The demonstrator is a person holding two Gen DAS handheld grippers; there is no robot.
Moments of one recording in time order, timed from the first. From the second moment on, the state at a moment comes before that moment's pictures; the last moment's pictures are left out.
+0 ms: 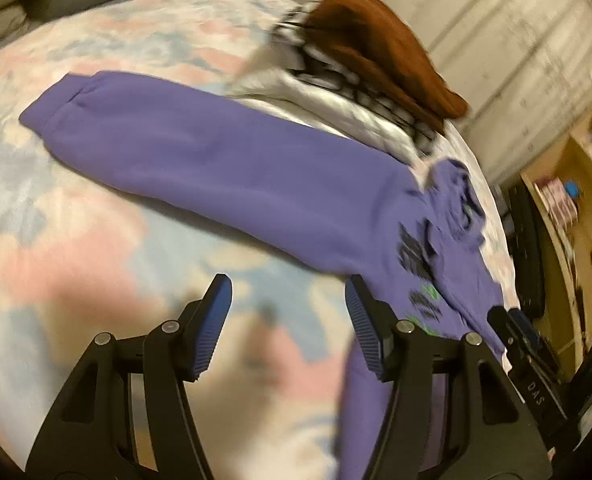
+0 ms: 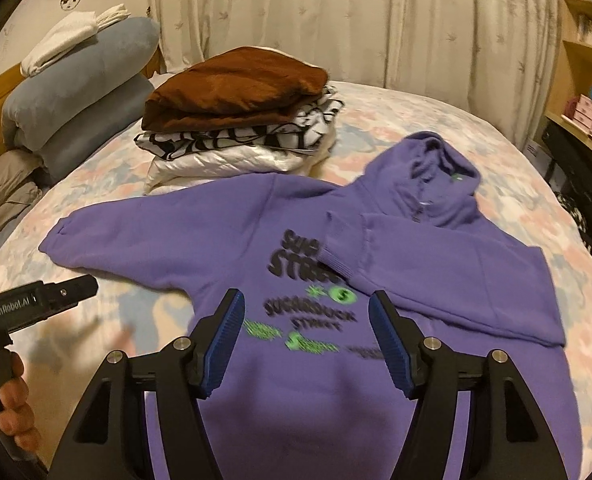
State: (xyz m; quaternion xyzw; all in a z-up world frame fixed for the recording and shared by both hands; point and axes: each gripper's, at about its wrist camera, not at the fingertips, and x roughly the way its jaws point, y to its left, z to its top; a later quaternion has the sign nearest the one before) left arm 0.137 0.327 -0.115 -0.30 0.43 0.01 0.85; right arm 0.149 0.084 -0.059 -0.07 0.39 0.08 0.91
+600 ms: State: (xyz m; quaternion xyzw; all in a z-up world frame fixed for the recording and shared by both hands) left arm 0.200 0.473 -0.194 -0.48 0.38 0.04 0.79; right arm 0.235 0.201 -0.106 -0.10 0.39 0.11 0.91
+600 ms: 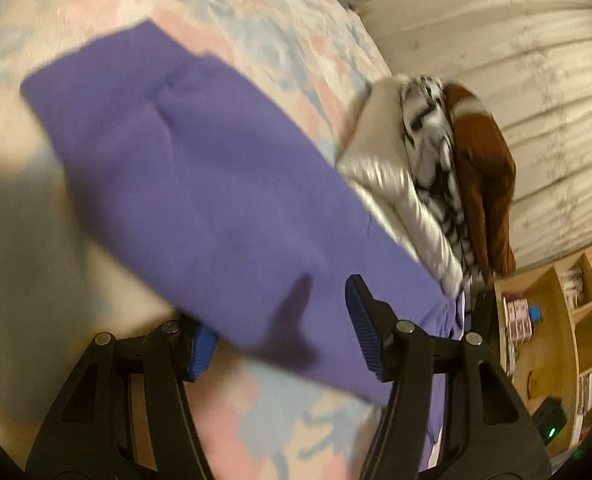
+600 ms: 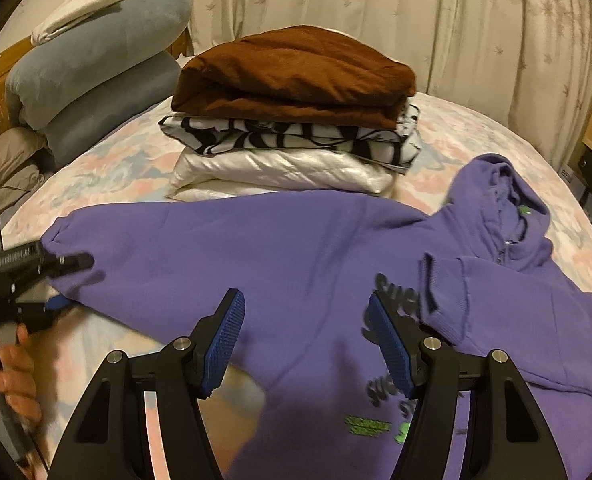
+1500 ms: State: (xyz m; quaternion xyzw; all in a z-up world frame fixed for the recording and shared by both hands) left arm 0.221 0.203 0.037 -0.17 0.28 -0.04 0.94; right arm 0.192 -0.009 -0.076 0.05 0.40 0.01 0.91
